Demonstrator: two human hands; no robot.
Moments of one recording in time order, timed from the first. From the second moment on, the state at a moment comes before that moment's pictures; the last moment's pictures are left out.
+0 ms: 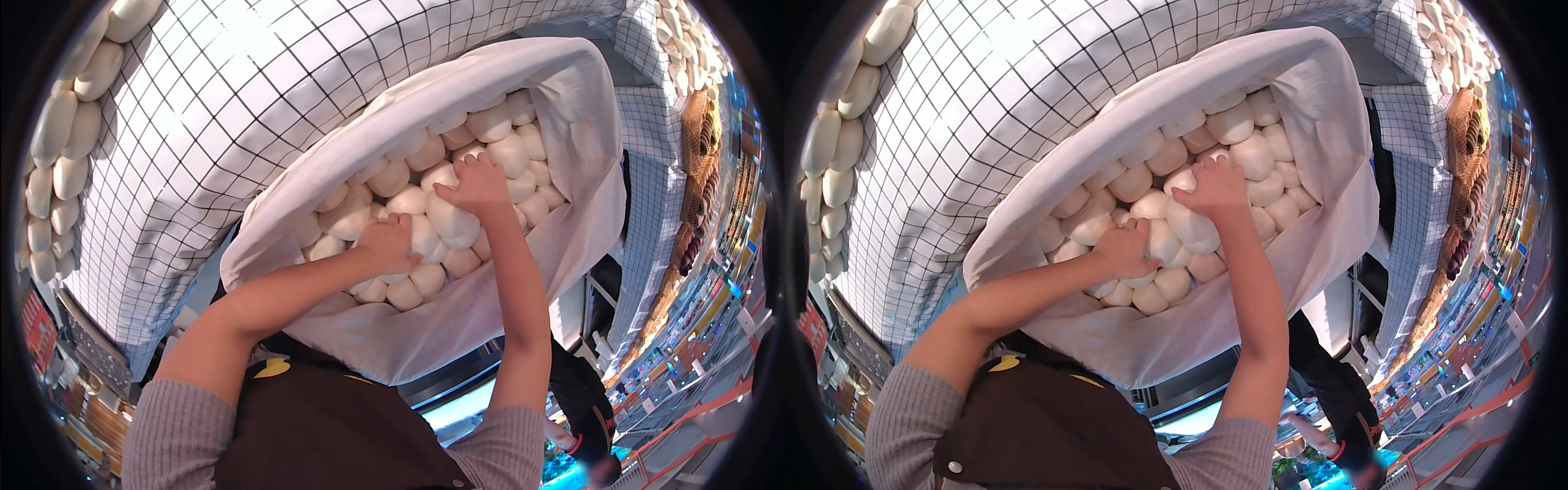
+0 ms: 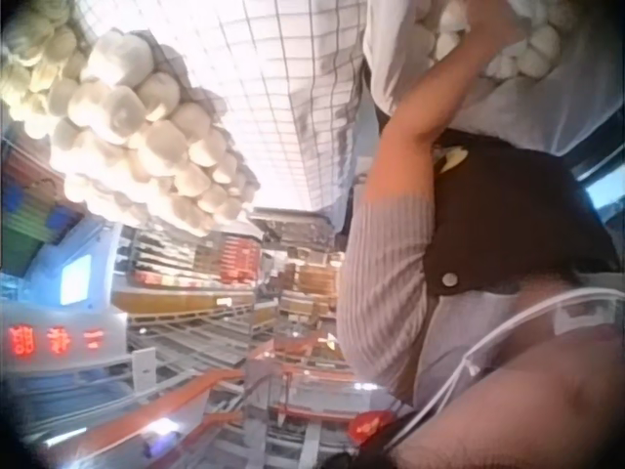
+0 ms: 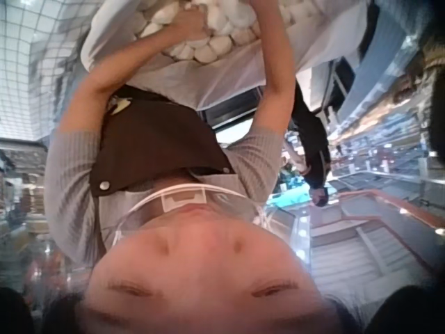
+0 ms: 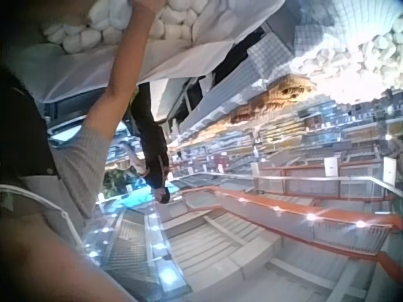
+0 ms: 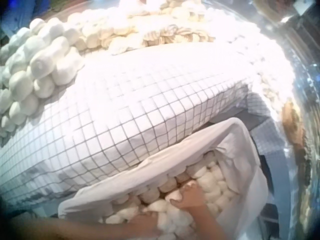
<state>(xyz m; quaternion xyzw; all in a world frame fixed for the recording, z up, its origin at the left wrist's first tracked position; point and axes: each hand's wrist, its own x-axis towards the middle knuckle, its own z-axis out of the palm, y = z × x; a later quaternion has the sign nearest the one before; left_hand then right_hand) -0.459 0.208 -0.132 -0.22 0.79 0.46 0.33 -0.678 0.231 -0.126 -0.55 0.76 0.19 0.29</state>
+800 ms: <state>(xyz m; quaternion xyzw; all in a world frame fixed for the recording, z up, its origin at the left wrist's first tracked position) -0.432 0.243 -0.129 -0.22 0.86 0.44 0.15 -0.646 0.306 -0.055 -0.57 0.79 0.05 0.20</state>
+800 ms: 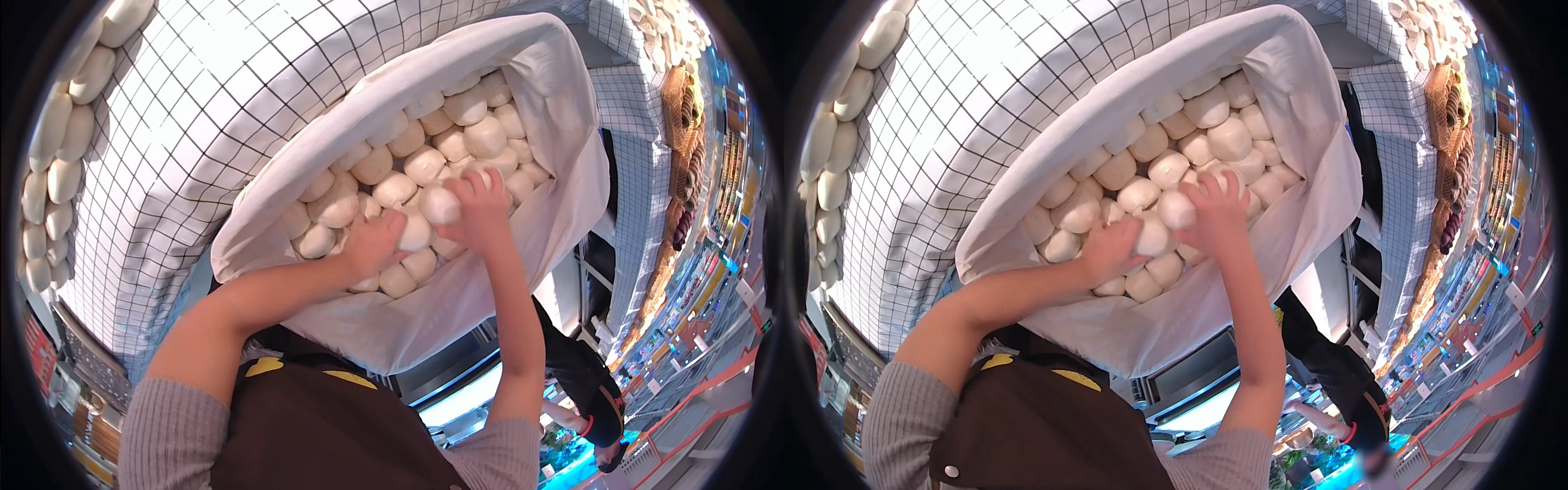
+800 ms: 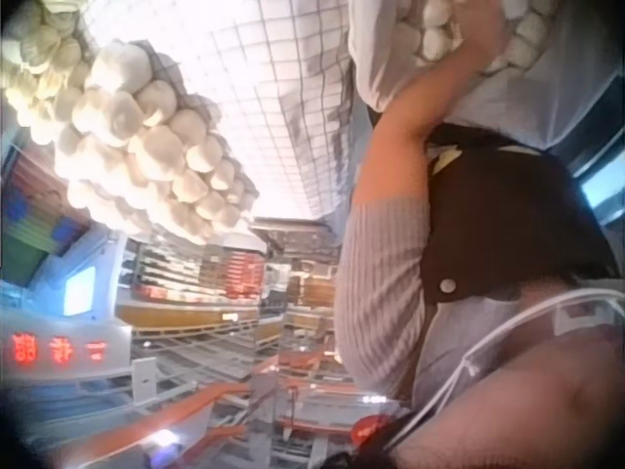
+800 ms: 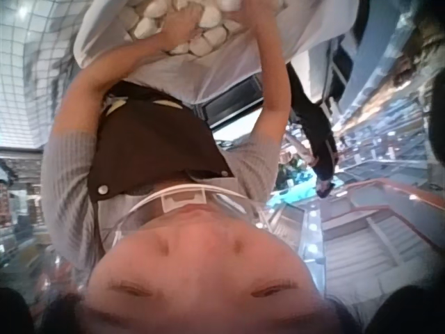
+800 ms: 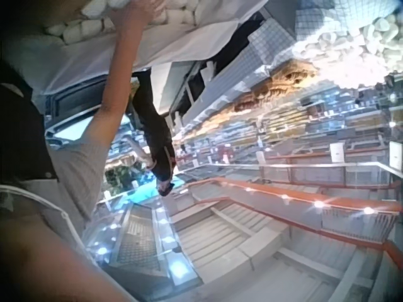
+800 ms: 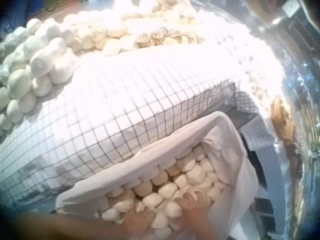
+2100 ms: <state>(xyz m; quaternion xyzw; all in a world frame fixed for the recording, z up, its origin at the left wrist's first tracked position) -0.251 0.035 0.097 -0.23 0.96 0.10 -0.10 -0.458 0.190 0.083 -0.52 0.78 -0.36 0.05</state>
